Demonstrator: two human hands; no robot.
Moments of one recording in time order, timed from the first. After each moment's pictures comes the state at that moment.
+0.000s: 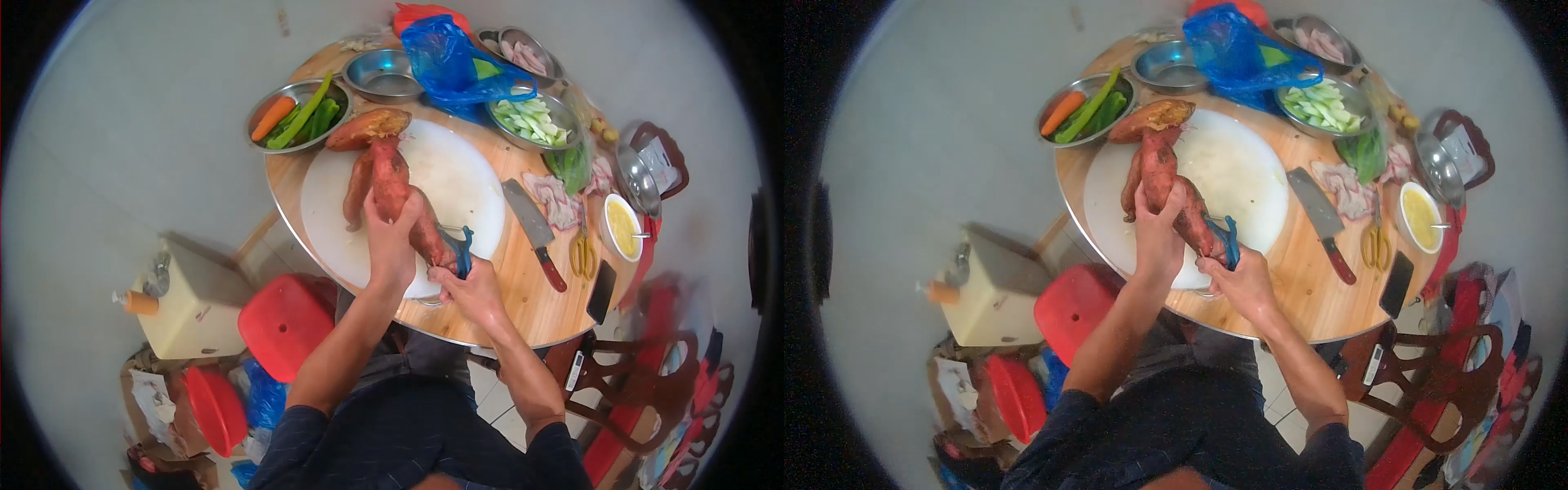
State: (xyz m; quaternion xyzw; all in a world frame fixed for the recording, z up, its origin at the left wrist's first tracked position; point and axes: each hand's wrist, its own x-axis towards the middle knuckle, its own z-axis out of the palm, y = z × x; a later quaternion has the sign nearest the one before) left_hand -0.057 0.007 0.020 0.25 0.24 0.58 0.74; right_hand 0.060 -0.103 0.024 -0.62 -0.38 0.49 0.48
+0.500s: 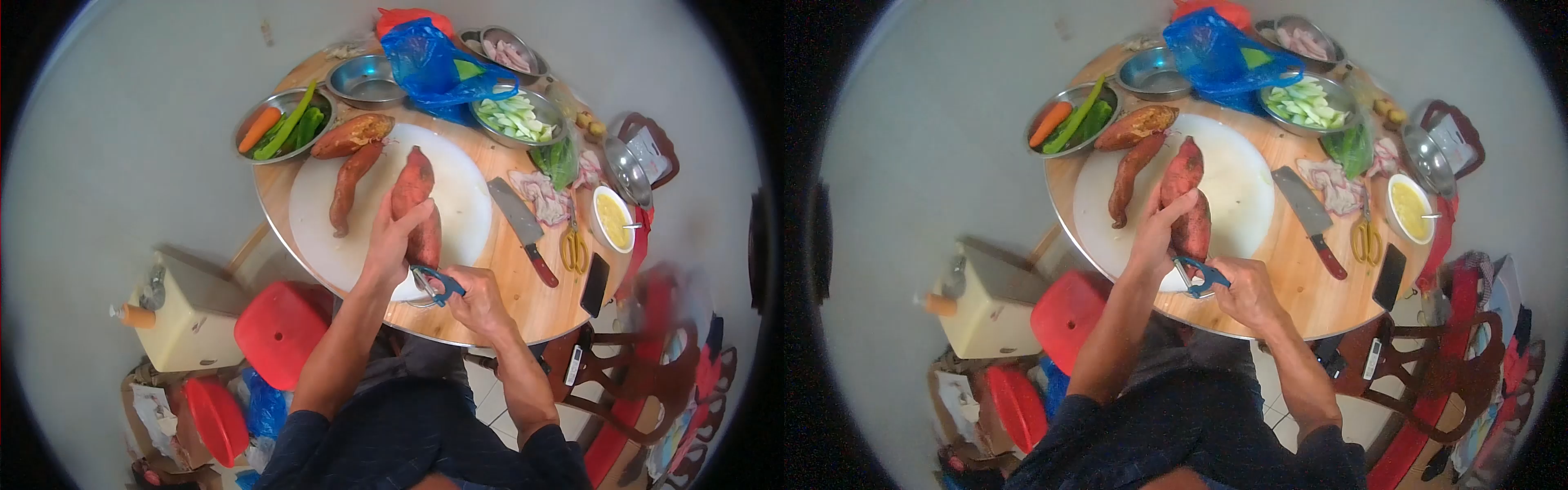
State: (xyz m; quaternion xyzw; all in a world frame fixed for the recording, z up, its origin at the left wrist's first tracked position) left_hand -0.050 0.012 0.031 0.35 0.26 0.49 0.75; right_hand 0.086 -0.128 0.028 -0.59 -0.66 0.18 0.42
